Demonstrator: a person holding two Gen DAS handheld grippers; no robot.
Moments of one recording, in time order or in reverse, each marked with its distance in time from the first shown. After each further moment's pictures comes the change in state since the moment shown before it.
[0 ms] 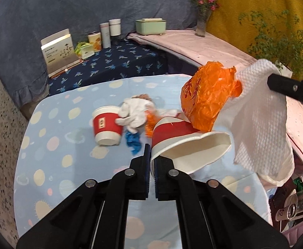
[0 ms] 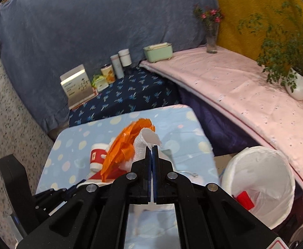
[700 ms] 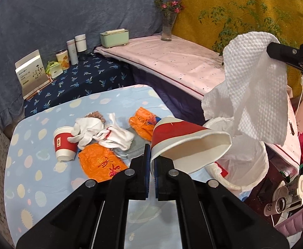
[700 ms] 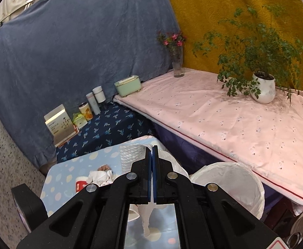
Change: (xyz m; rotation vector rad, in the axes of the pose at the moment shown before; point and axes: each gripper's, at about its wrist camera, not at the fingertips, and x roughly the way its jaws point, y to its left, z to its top) left arm -0.020 -0.100 0.014 0.110 -0.045 -0.117; right arm -0.075 -0.082 0.018 0.151 -0.184 -0.098
